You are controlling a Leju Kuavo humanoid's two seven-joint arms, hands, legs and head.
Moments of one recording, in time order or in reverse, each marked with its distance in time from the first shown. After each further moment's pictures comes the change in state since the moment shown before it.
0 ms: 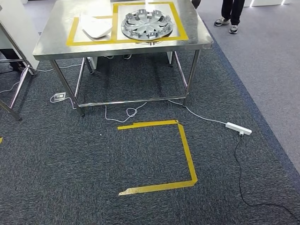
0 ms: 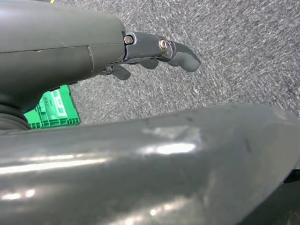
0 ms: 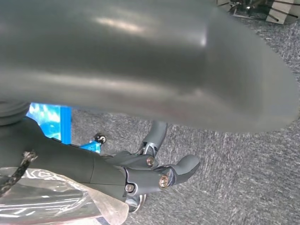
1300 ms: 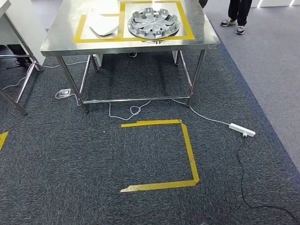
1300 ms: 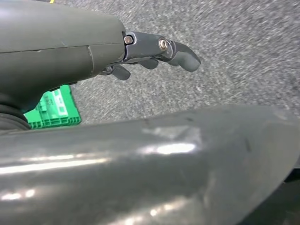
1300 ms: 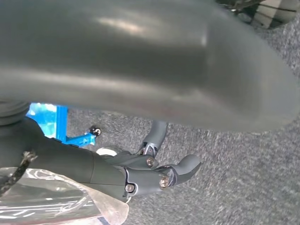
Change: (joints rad) left arm -0.028 0.000 -0.010 0.039 -0.011 0.005 -0.010; right arm -0.020 -0.016 0.056 0.026 -0.001 -0.011 0.007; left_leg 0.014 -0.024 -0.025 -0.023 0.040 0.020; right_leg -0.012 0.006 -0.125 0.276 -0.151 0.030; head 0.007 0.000
